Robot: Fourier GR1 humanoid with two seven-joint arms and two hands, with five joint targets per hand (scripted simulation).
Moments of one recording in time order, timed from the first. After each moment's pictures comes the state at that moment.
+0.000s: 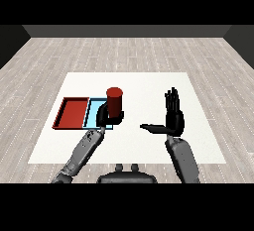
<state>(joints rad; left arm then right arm) -0.38 0.11 -0.41 -1.41 0.23 0.48 -0.15 -0.16 -0.12 0.23 -1.91 -0.08 -0.36 -0.12</state>
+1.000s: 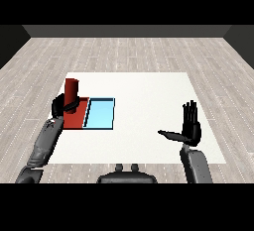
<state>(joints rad) -0.46 0.52 -0.08 -0.98 0.13 0.41 -0.03 0.07 -0.20 0.06 -1.91 -0.18 -0.25 -0.22</state>
